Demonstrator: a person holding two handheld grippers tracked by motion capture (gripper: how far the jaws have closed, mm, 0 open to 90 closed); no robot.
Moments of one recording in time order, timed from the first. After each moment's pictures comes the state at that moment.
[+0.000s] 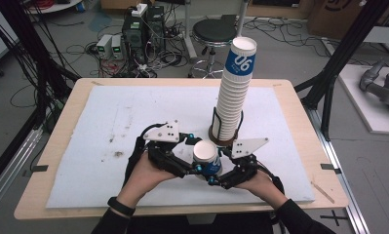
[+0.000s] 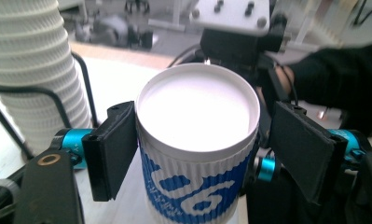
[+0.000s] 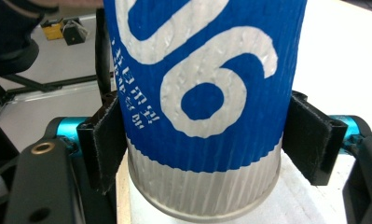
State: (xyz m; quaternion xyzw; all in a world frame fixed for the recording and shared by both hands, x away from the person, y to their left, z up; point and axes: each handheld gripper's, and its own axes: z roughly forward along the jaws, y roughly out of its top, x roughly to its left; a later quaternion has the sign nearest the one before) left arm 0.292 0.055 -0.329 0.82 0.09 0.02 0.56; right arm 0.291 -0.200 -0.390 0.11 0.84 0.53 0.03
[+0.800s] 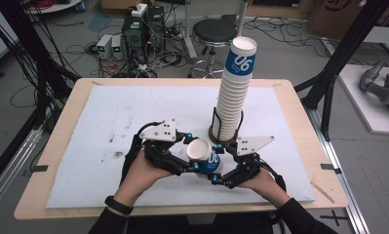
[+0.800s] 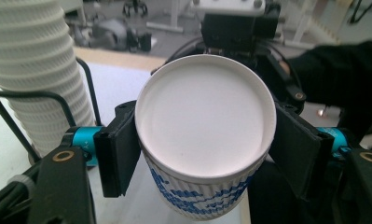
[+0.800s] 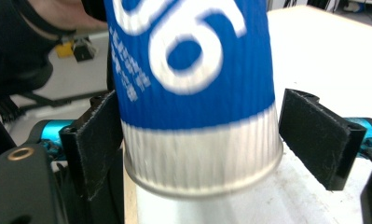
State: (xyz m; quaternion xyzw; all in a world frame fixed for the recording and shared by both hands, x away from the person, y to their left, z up) left arm 0.296 0.068 -0.329 0.79 0.09 0.02 0.60; right arm 0.293 -0.210 -0.383 0.13 0.82 0.57 0.02
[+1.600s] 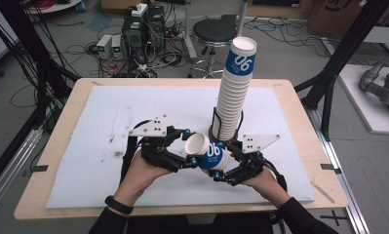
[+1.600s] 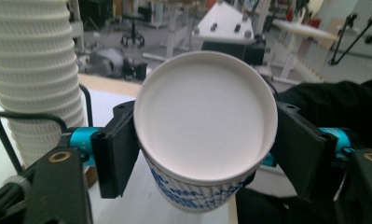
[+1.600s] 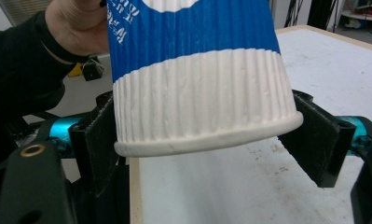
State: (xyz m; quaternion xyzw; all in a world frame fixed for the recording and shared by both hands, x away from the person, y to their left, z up) left arm 0.296 0.072 -0.328 0.77 0.10 0.00 0.64; right arm 0.293 -0.214 -0.380 0.12 0.80 0.59 0.01
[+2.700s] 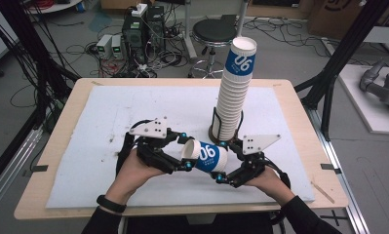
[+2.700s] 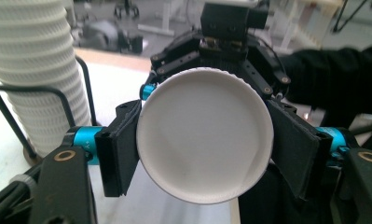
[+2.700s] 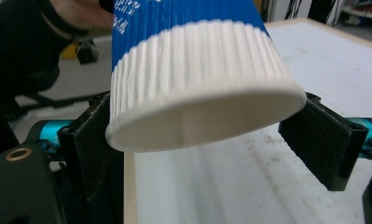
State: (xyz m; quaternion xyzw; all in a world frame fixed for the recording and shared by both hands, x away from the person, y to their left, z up) left arm 0.299 0.083 -0.328 0.79 0.09 0.00 0.61; right arm 0.293 -0.219 -0.375 0.11 0.81 0.58 0.02
